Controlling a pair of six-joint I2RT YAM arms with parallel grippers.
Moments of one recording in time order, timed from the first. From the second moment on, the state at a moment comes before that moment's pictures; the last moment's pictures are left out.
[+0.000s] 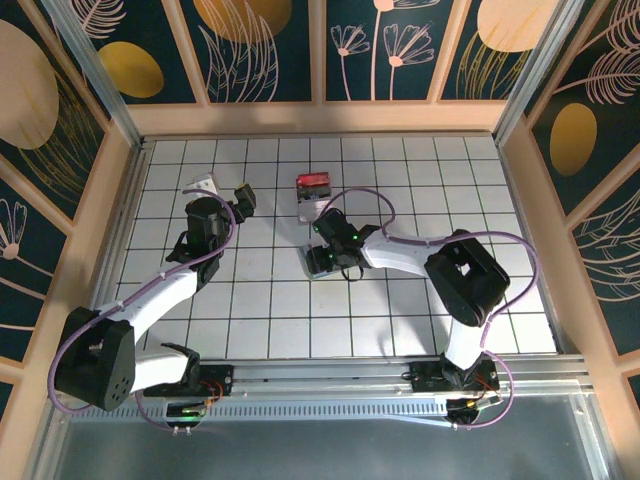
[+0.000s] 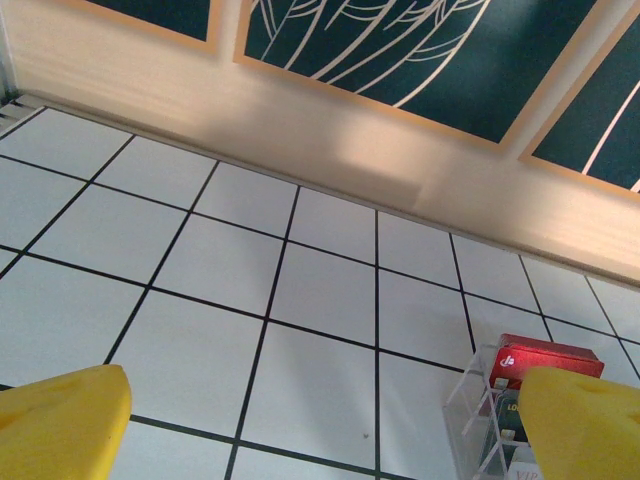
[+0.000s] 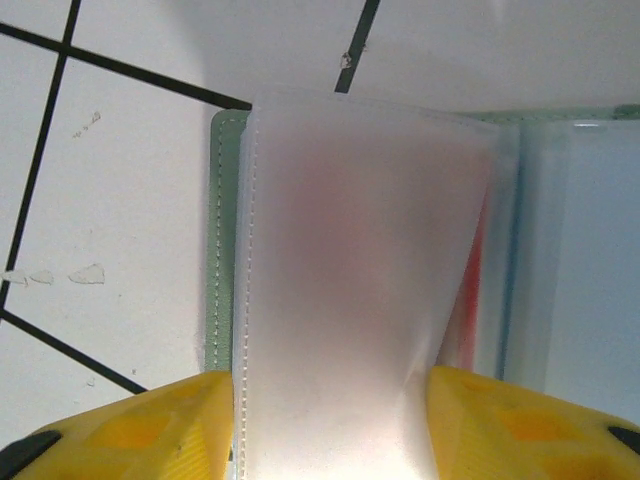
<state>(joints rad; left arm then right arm) -0.35 1.25 0.63 0.33 -0.34 -0.45 0.82 1.80 1.08 -0.33 -0.05 0.47</state>
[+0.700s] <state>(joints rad) -0.35 1.24 0.63 0.33 -0.34 -0.45 0.81 1.79 1.08 -0.39 0.09 0.49</state>
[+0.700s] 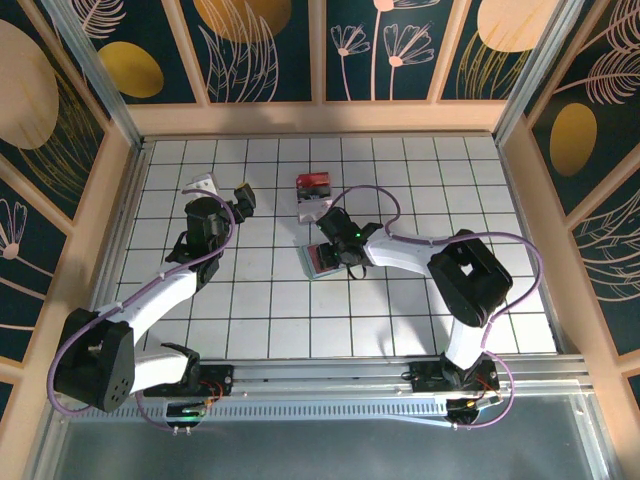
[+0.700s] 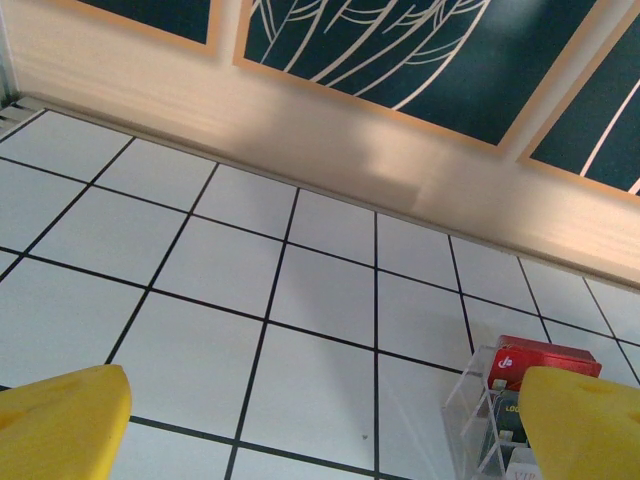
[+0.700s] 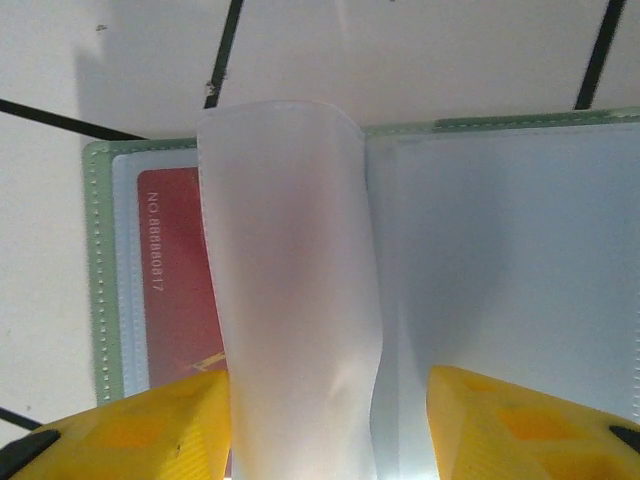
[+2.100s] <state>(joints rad) -0.76 1.36 0.60 0.16 -0.50 -0.38 0.62 1.66 1.00 -0.40 0.17 0.55</state>
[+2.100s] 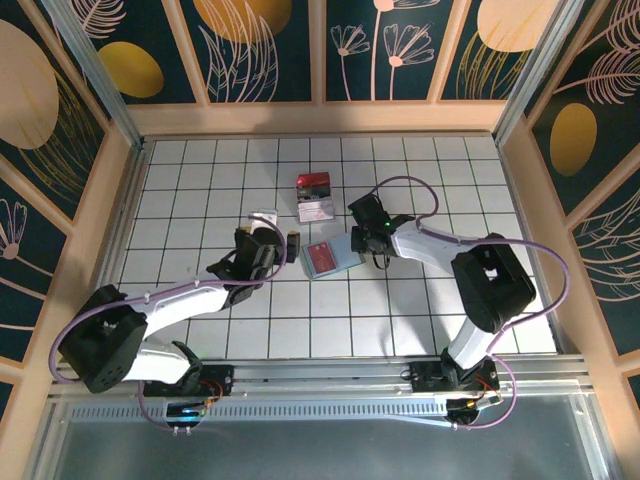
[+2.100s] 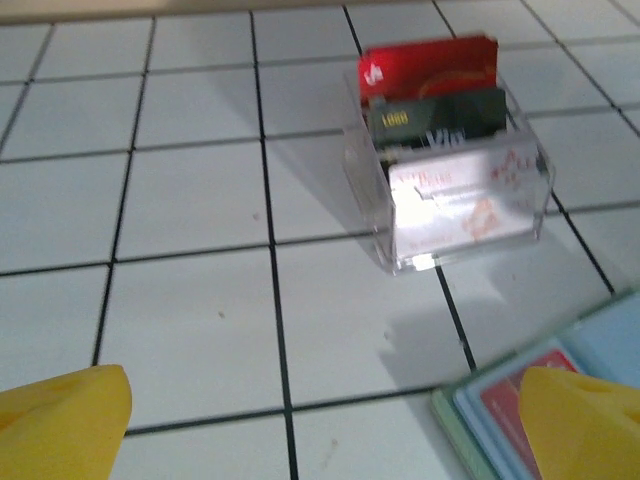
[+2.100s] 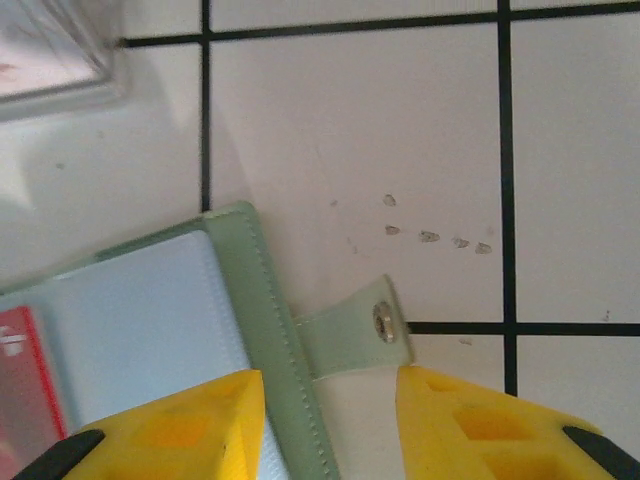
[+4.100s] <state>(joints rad) -0.83 1.71 0.70 0.10 -0.54 -0.48 0.64 1.83 1.05 -0.23 -0.38 0.63</state>
